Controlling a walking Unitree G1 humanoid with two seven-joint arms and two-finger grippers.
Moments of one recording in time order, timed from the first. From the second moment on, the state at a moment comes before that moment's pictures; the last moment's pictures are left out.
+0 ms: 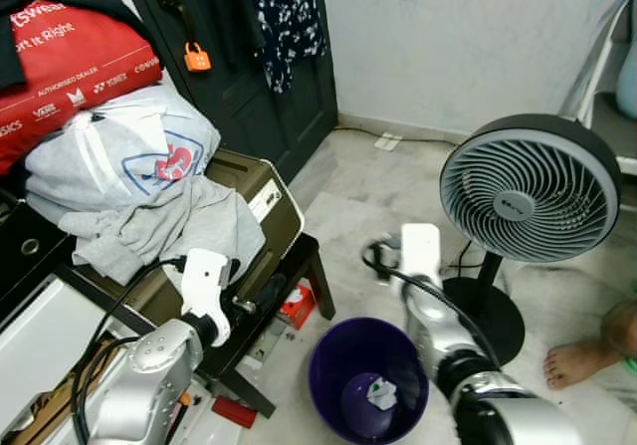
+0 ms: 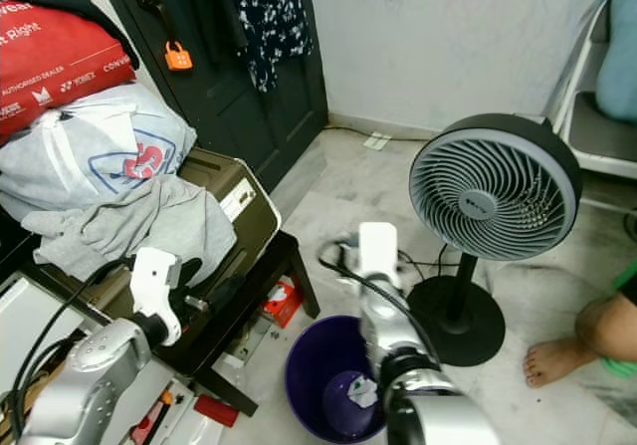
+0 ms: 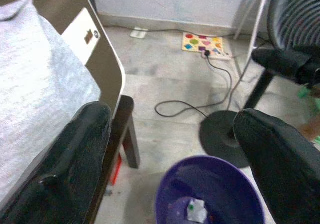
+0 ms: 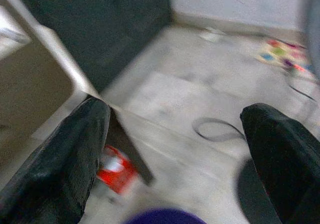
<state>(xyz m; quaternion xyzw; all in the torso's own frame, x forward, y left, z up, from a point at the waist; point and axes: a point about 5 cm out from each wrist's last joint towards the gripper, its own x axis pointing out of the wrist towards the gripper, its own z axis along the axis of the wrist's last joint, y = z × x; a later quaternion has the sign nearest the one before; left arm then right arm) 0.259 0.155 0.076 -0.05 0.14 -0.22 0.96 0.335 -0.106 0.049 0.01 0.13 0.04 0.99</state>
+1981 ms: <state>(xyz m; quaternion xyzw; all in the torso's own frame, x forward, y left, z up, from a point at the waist) 0.262 0.178 0.085 -0.04 0.01 -0.02 1.00 0.280 -0.155 0.096 -0.09 0.03 0.08 0.99</state>
